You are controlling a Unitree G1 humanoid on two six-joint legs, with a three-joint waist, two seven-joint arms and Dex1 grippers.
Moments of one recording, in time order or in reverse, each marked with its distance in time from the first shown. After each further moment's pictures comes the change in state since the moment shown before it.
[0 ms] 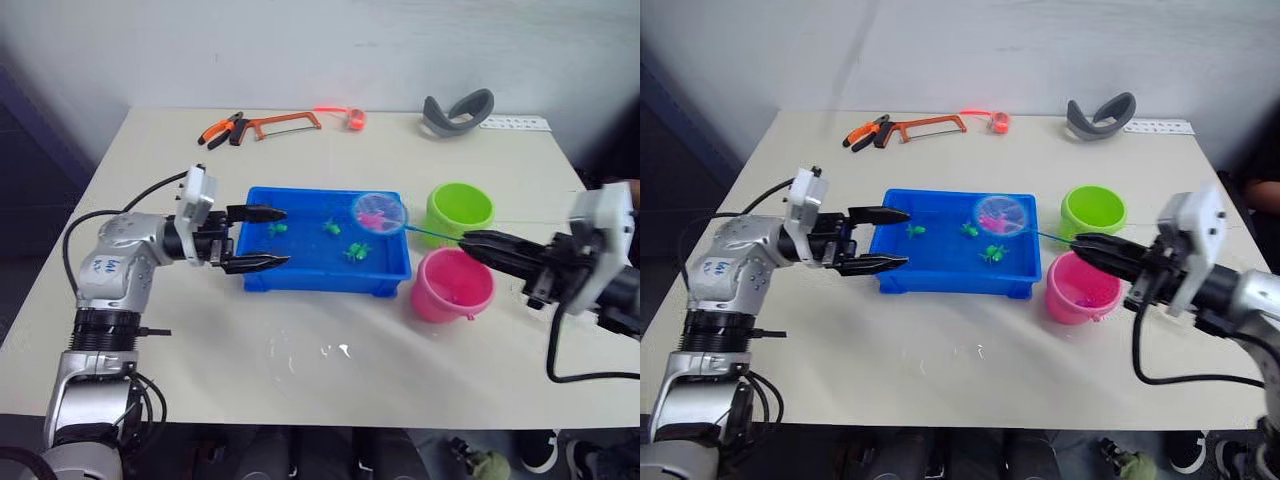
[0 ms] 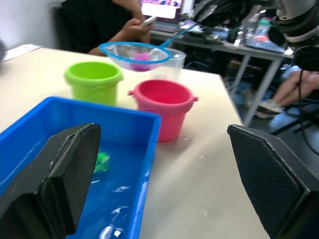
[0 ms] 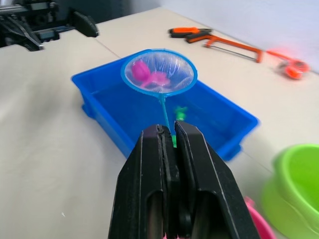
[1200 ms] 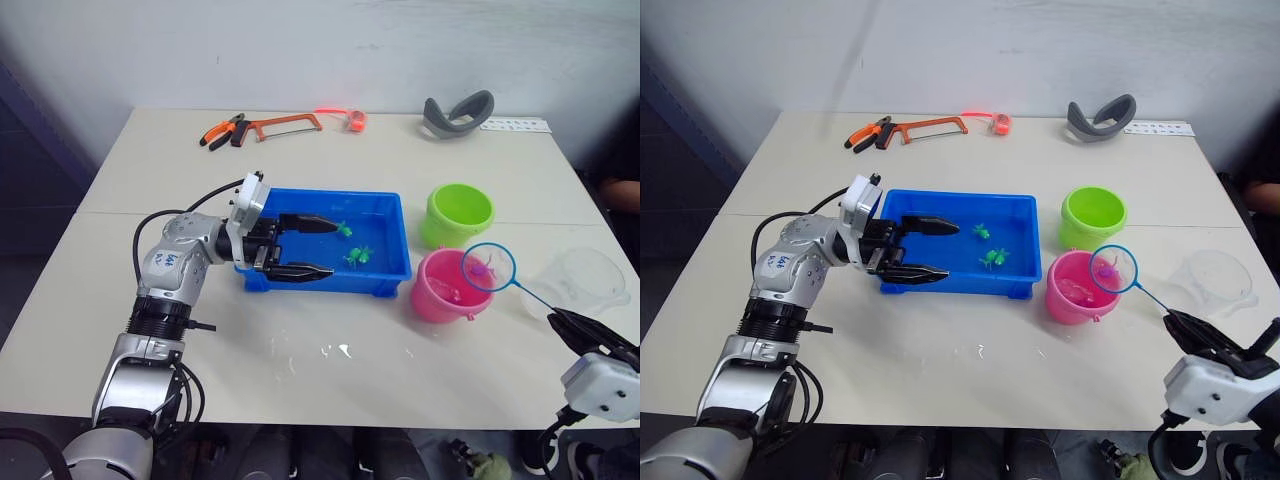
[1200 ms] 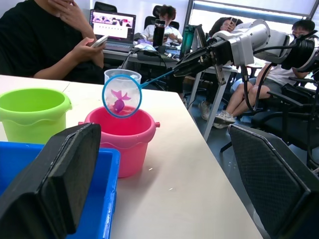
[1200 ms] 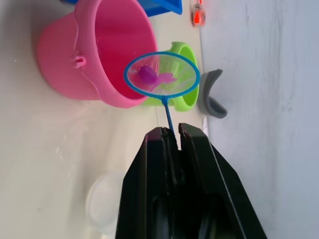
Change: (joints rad) left arm -0.076 -0.150 -0.100 0.092 0.006 -0.047 -0.068; right arm 0.729 0.174 -0.127 0.148 -1.134 -1.461 -0.234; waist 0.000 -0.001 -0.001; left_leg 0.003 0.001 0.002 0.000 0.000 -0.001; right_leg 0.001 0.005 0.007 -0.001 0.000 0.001
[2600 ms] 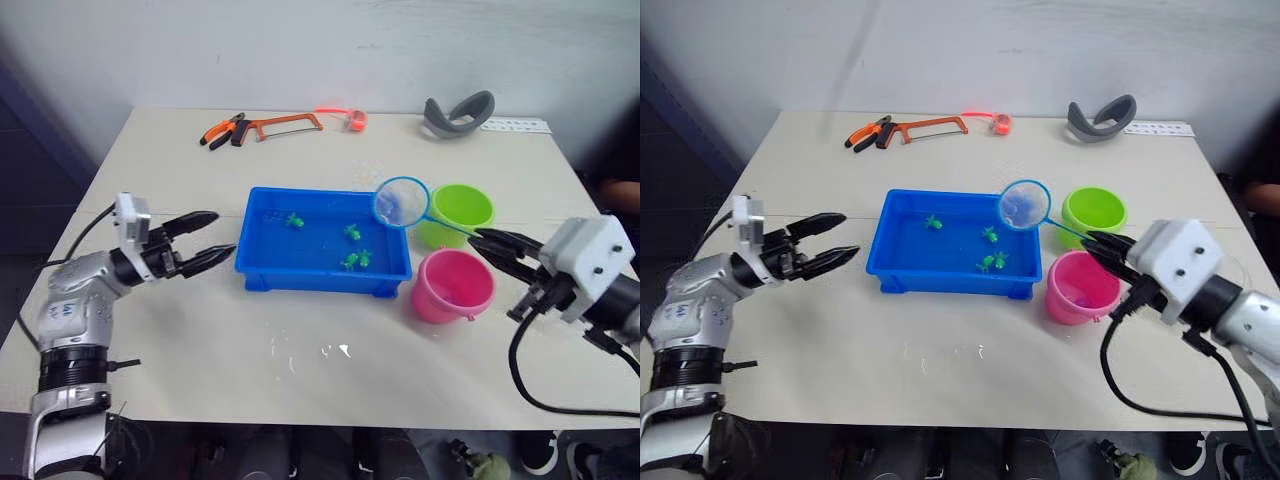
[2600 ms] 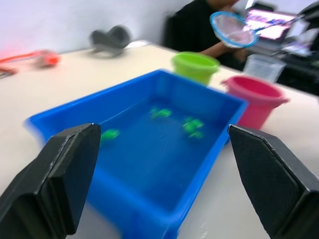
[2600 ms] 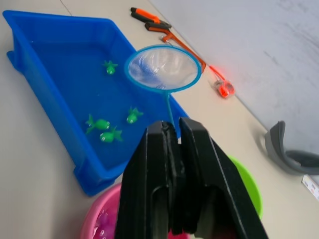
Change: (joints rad) left arm 0.350 0.277 0.418 0.032 -0.011 -0.096 0.247; right arm -0.693 -0.382 0.459 -0.164 0.870 1.028 -0.021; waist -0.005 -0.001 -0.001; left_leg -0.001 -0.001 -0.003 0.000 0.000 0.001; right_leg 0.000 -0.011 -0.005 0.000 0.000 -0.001
